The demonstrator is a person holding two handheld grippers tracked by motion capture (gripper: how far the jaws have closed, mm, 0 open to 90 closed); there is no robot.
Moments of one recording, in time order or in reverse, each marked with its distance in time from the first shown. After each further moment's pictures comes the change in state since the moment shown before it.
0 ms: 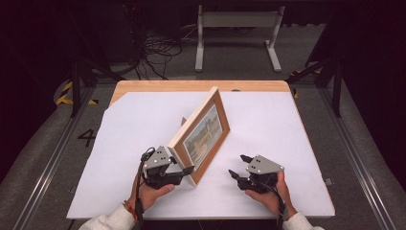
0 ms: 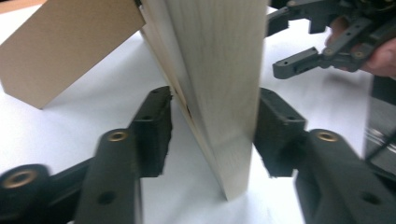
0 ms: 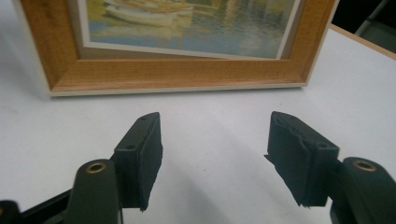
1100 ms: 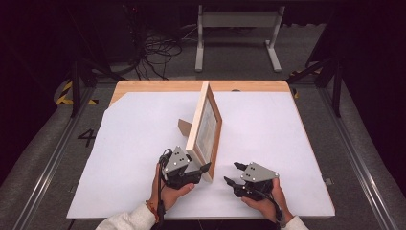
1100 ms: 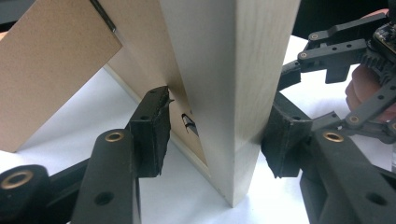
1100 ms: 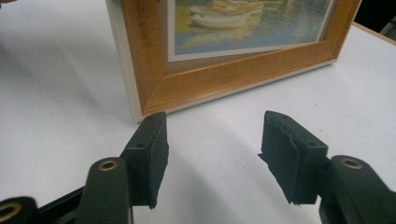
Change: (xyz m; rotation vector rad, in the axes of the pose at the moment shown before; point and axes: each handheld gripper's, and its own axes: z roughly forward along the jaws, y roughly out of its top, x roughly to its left) left arm -0.026 0.013 0.030 -0.074 0.043 0.000; right arm 0.021 -0.004 0.000 0.004 0.054 -0.026
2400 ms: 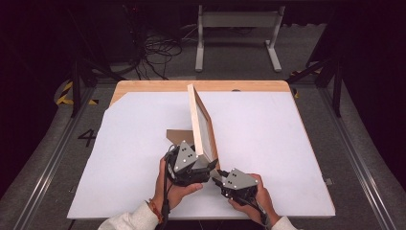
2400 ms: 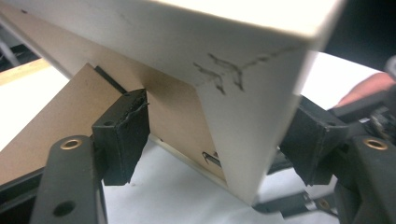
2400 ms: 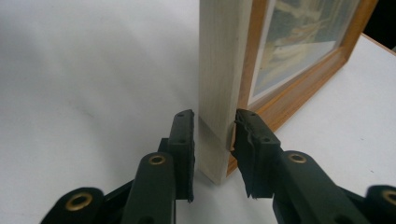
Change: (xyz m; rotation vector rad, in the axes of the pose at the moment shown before) left arm -0.020 0.035 -0.004 0.009 0.123 0.044; right arm 0.037 0.014 0.025 0.007 0.014 -0.107
